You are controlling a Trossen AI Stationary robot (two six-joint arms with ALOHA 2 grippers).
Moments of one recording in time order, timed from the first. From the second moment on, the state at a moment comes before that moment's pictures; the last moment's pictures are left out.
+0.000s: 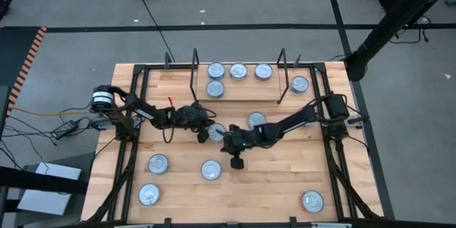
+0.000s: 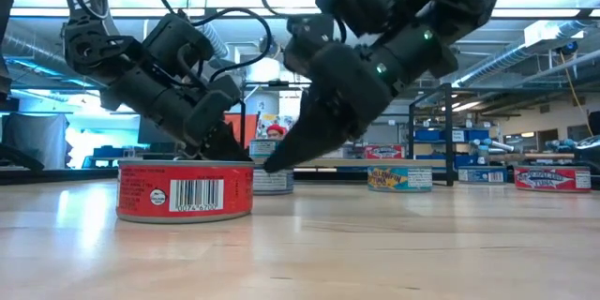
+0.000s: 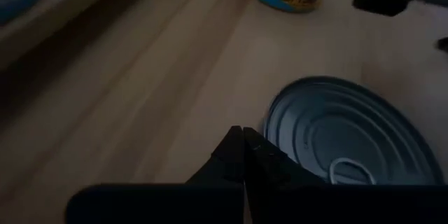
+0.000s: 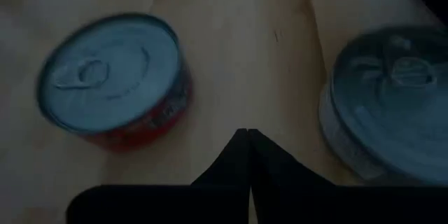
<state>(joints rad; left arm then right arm) 0.11 1.68 0.43 0.70 -0.08 -0.28 0.15 1.99 1.03 0.28 0.02 0.16</state>
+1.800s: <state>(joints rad) 0.00 1.68 0.44 0.75 -0.11 -0.43 0.05 1.68 1.05 0.14 0.09 0.18</state>
